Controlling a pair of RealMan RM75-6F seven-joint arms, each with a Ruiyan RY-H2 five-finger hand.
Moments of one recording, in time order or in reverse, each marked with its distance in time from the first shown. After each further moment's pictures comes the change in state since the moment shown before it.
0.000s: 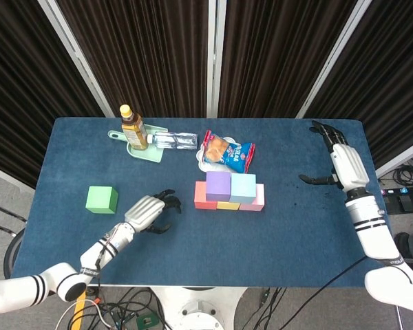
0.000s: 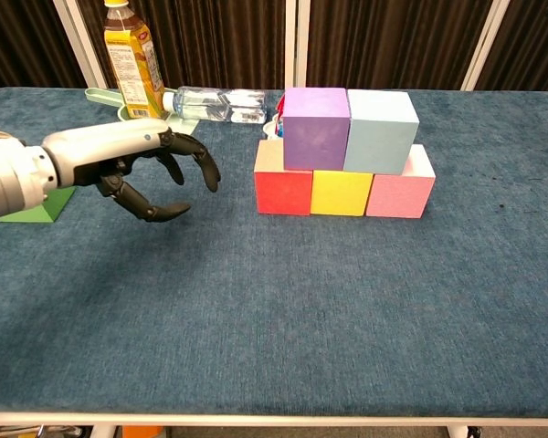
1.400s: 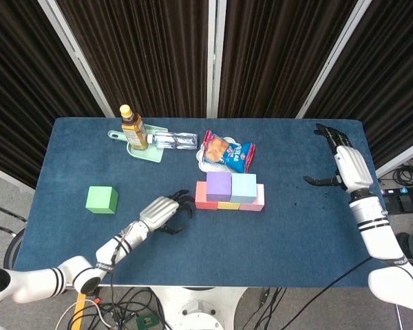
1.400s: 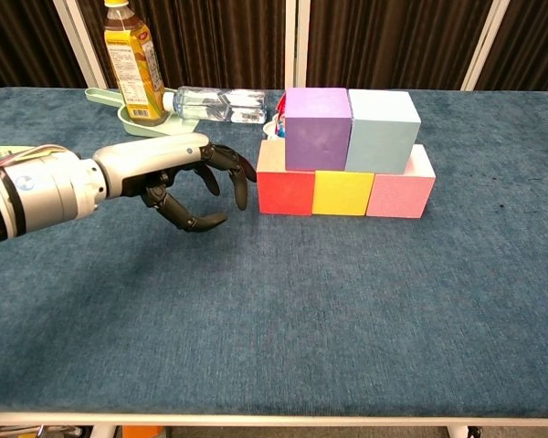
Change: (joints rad) left arm -0.080 -0.104 0.010 0.121 0.004 -0.021 -0.085; right arm -0.016 -0.008 -0.007 0.047 -0.016 -0.026 0.021
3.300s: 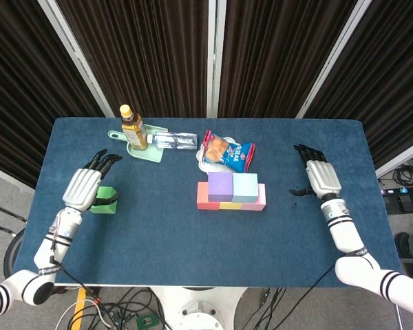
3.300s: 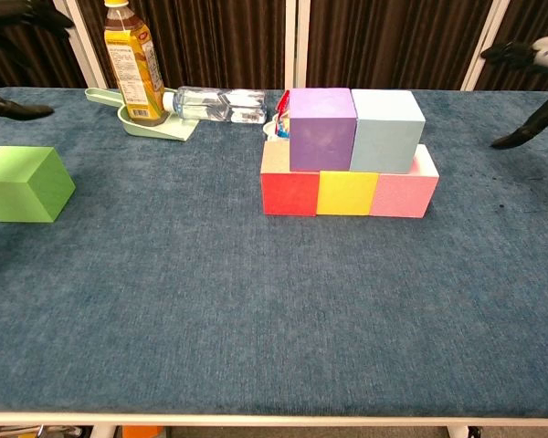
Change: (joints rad) left arm 0.240 0.282 -0.046 -0.119 -0.106 0.363 0.177; right arm 0.100 -0.331 -0.072 0.325 0.137 -0.130 -0.294
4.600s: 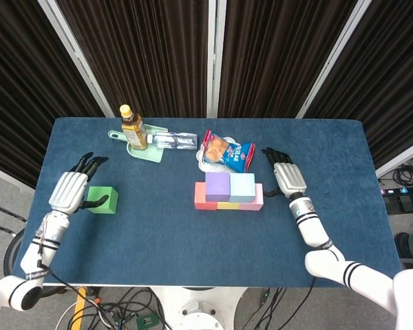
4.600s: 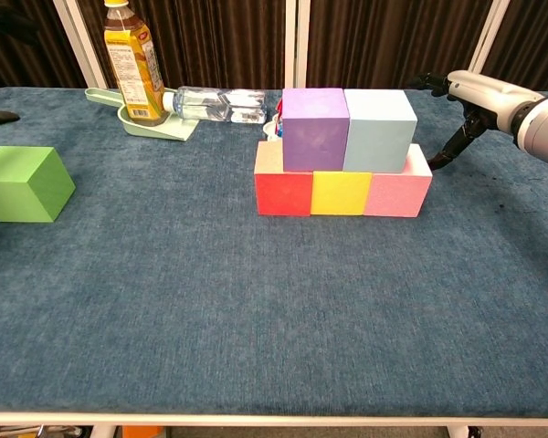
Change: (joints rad) left arm 0.053 0.034 0.000 0.013 0.024 -0.019 -0.050; right arm 0.075 -0.208 0.028 0.175 -0.050 -0.052 0.027
